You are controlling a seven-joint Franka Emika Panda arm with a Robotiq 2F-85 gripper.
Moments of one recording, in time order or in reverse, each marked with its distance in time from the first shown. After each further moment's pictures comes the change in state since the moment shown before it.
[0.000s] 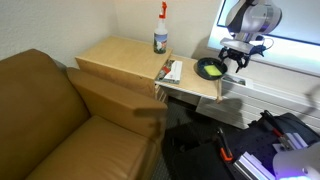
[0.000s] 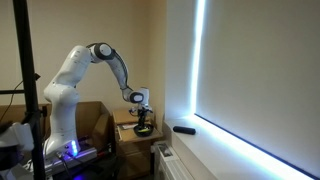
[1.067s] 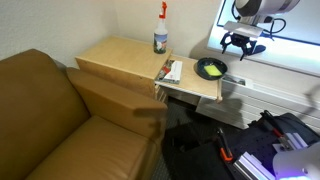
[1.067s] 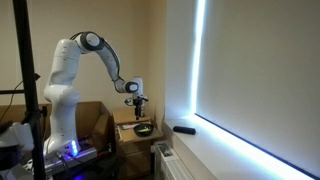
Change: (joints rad) arm 0.002 -0.268 0.042 -0.145 -0.200 -0.021 0.129
